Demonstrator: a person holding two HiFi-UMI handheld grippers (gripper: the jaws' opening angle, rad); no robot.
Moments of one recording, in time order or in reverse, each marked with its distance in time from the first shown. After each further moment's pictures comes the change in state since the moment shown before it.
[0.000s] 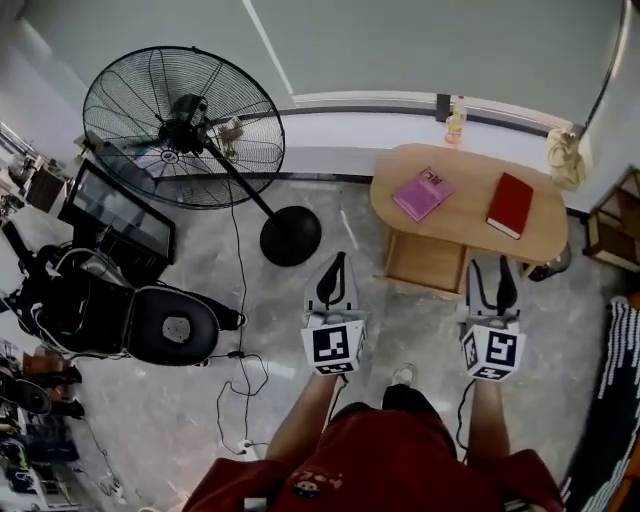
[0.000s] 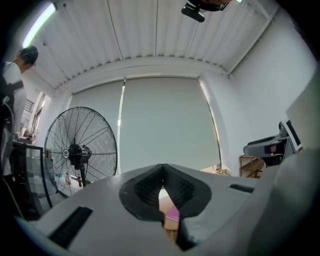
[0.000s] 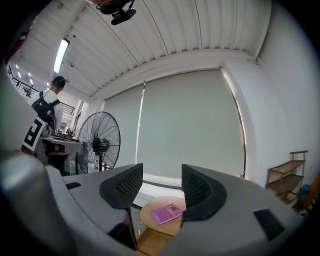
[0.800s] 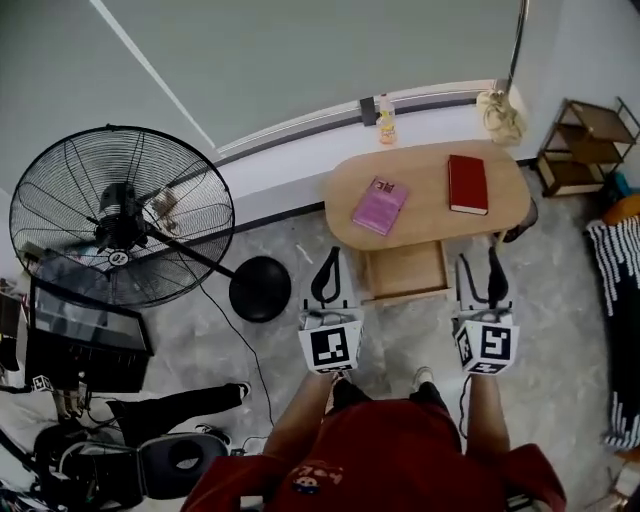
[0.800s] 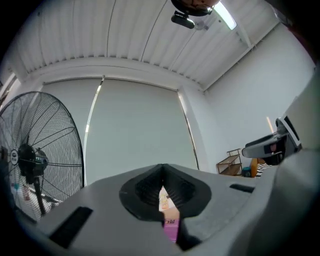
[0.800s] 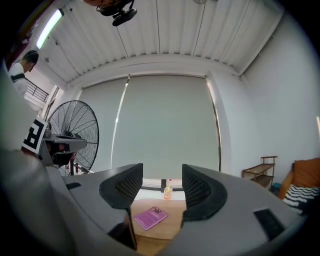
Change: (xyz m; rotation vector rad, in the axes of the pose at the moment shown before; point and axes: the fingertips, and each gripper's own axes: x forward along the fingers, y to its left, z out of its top) left arm 0.119 0.020 0.009 0.032 -0.163 -0.357; right arm 0.043 0.023 -0.004 -0.002 -0.001 -0.323
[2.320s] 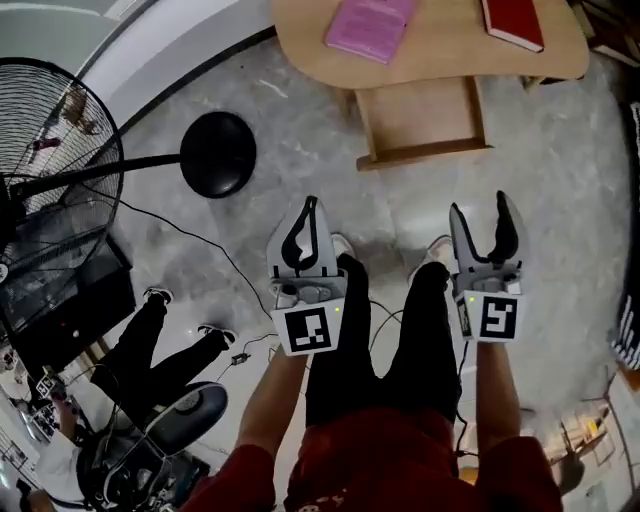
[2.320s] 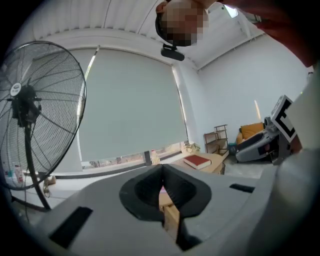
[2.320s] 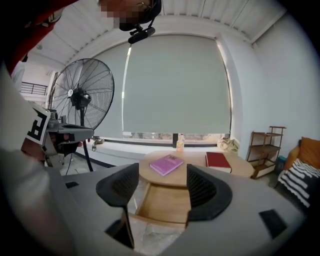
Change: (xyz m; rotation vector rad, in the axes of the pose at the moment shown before) left arm -0.024 0.018 -0.312 -0.004 0.279 -0.119; right arm 0.036 0.085 -0.311 0.000 0.341 0.099
